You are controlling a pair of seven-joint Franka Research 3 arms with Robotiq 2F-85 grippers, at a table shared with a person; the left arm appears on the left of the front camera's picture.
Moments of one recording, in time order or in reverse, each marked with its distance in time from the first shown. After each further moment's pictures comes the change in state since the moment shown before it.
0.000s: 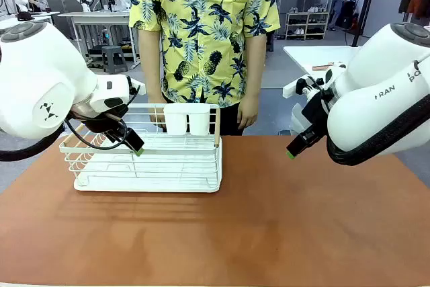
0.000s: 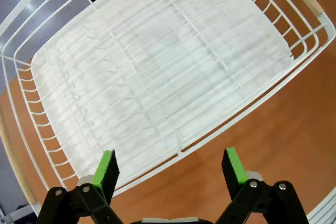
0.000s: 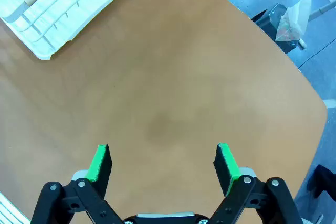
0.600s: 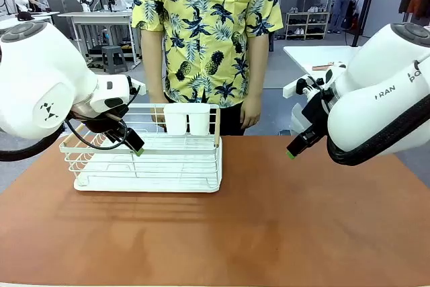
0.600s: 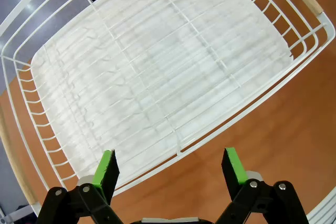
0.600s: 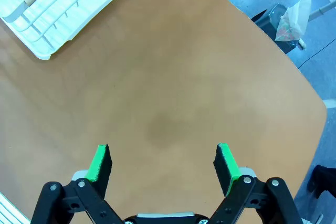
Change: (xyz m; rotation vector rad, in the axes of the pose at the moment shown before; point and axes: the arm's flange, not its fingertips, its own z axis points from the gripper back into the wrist) left arm 0.000 -0.001 0.000 0.000 0.000 -0.001; right arm 0.000 0.000 0.000 -0.001 0.000 0.001
